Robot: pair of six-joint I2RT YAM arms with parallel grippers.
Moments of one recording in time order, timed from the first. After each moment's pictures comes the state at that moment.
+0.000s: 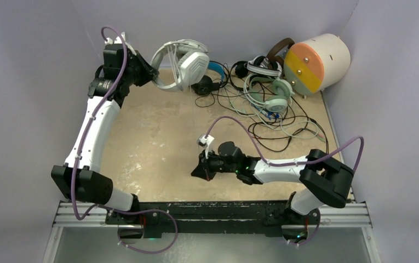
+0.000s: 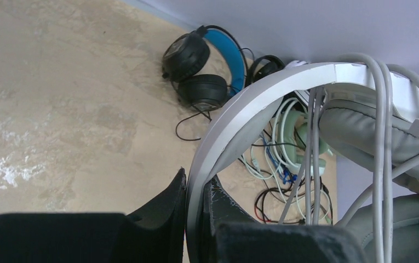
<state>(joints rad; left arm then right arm) -0.15 1.45 1.63 -0.60 0.11 -0.62 1.01 1.51 0.58 0.51 -0.34 0.47</state>
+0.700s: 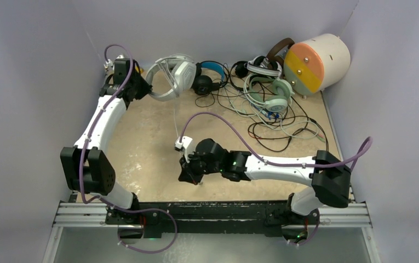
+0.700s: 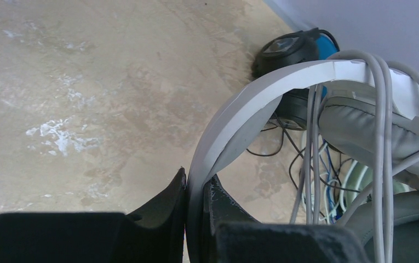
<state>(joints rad) -0.08 1.55 1.44 -0.53 -0.04 -0.74 1.20 1.51 0.94 0.02 -0.24 0.35</state>
